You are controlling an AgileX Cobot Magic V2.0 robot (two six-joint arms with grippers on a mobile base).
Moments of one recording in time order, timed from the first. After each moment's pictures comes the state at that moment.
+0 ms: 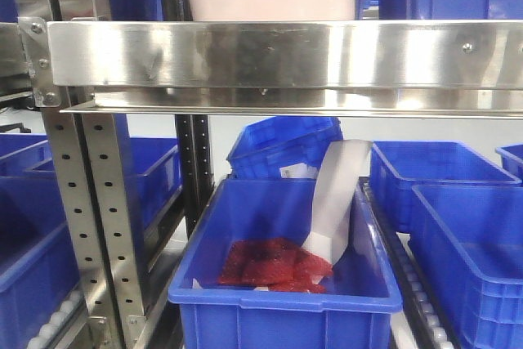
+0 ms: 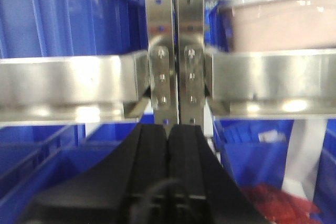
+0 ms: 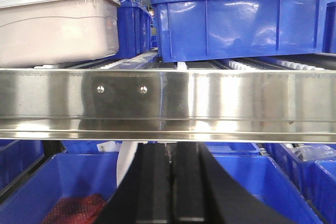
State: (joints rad) left arm -0.09 -0.01 0.03 0.01 -0.03 0.10; right arm -0.04 -0.01 0.03 -0.01 -0.01 0.07
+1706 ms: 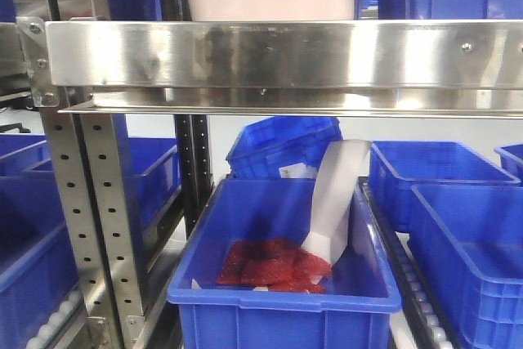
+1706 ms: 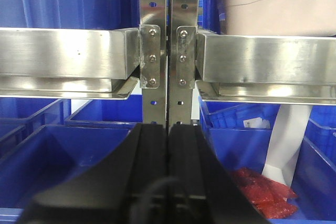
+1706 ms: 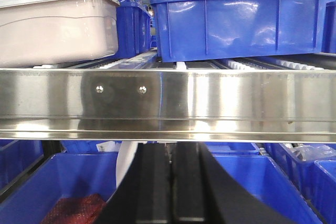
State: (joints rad) left arm -0.10 -0.01 0.03 -0.02 0.03 0.06; right arm -0.04 -0.01 0.03 -0.01 -0.01 0.07
